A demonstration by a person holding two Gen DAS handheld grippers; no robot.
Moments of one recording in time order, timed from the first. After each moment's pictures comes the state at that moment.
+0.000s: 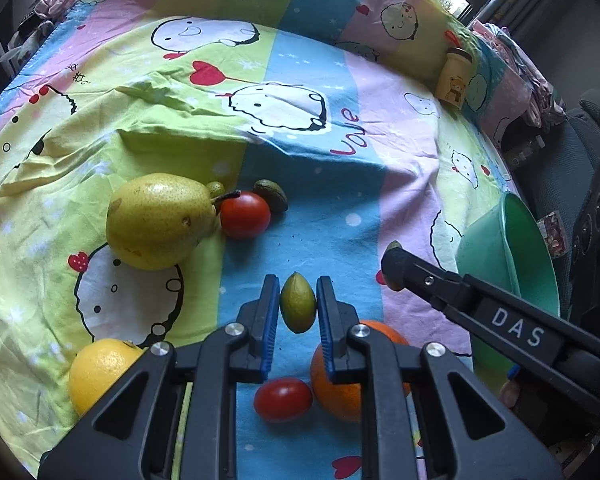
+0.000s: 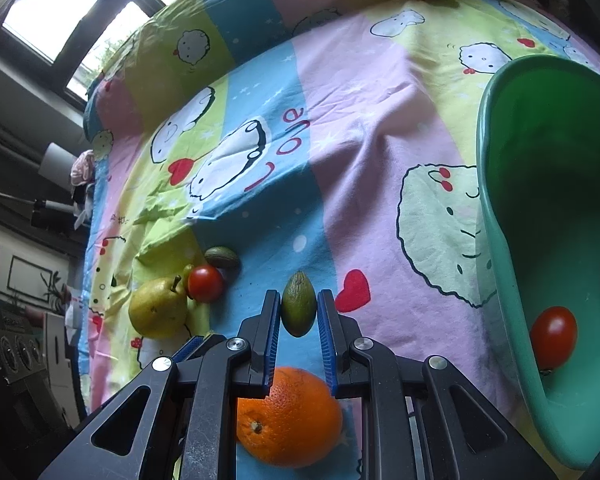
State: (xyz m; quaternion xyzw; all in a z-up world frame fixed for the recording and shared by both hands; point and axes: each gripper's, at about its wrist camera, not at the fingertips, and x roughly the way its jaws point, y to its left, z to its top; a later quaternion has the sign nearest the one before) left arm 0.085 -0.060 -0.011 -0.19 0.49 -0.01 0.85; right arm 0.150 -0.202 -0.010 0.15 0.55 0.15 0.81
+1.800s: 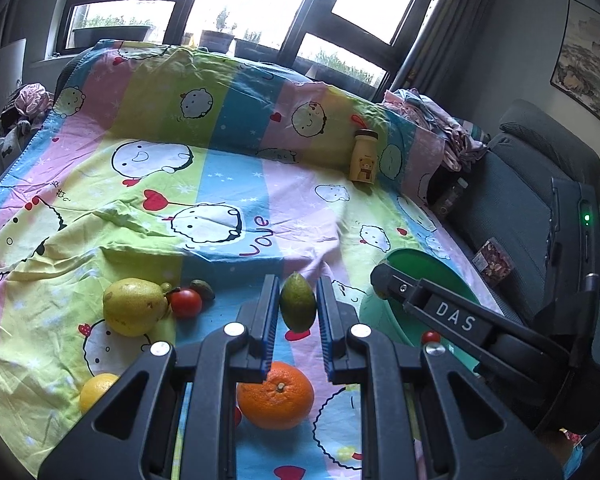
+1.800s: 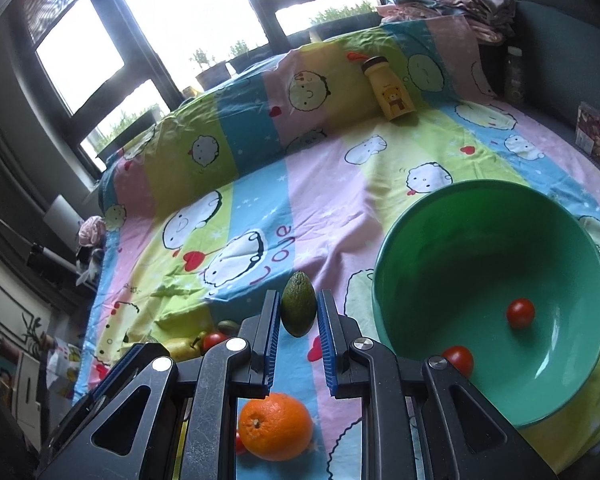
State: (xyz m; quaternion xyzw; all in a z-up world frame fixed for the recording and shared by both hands) left arm 0.045 -0.093 0.064 -0.16 0.31 -0.08 0.93; right arm 0.105 -0.236 0.066 0.14 0.39 0.10 0.90
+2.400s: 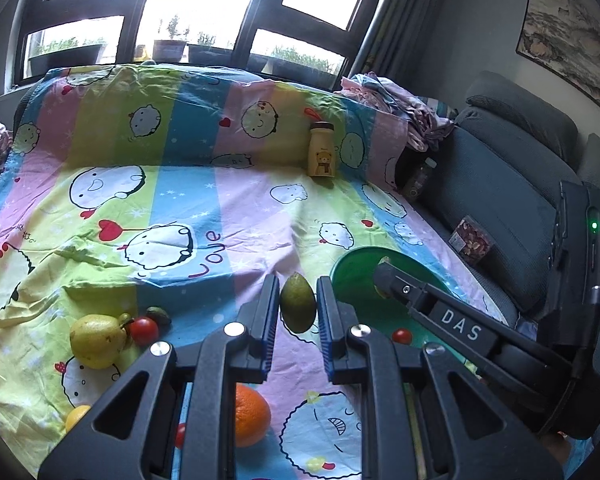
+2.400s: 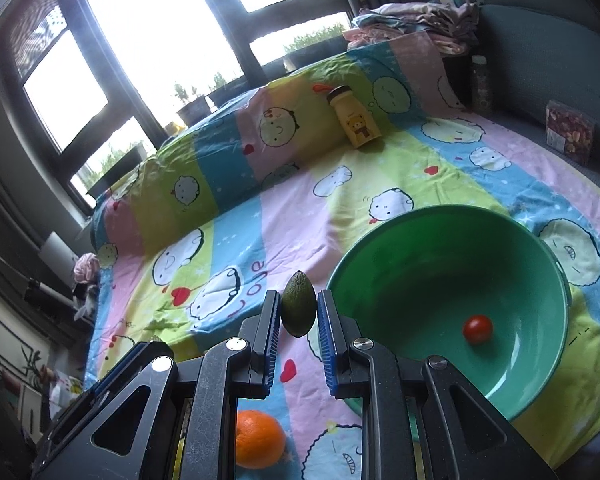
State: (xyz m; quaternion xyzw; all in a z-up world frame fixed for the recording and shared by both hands) left arm 0.064 -0.133 0.088 -0.11 0.32 -0.14 0.93; right arm 0.097 -0.281 0.084 0.18 0.35 0.06 0.92
